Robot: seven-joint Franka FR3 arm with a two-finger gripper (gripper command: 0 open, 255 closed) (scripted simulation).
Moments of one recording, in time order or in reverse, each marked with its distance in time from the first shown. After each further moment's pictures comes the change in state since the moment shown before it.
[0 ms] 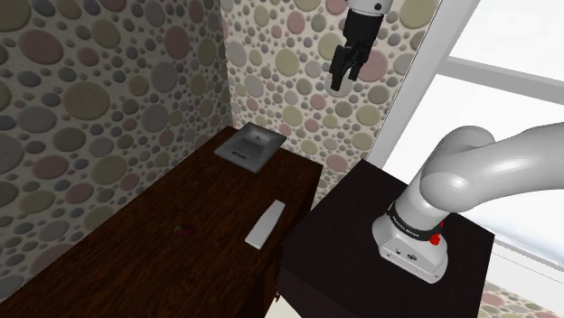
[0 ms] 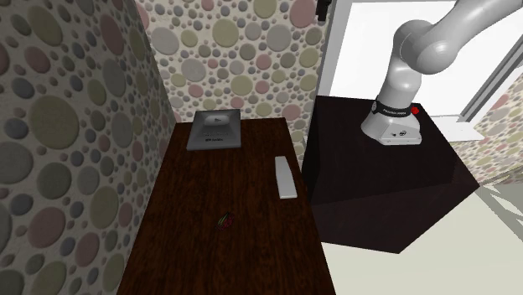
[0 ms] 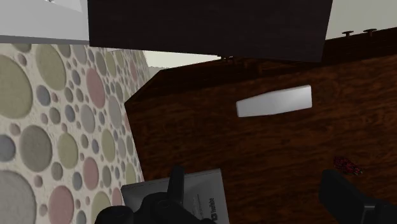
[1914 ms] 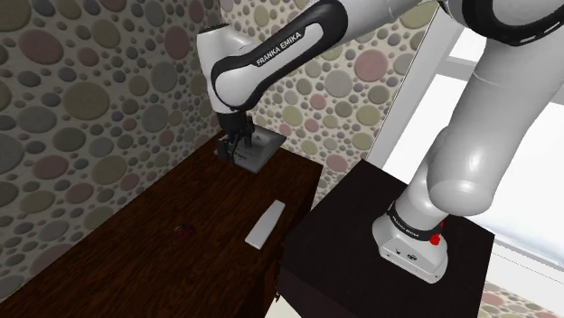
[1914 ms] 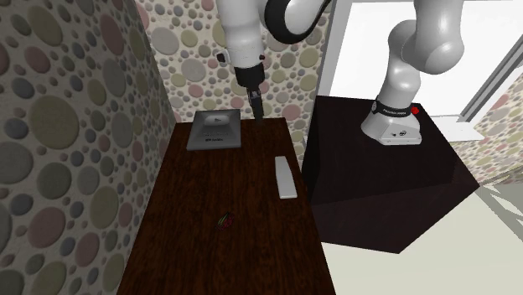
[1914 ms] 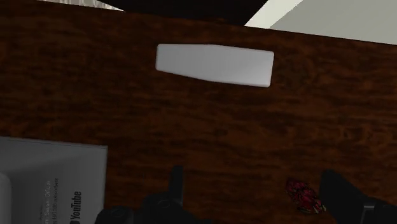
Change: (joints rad) arm 0.201 0.932 0.269 0.331 0.002 0.442 0.168
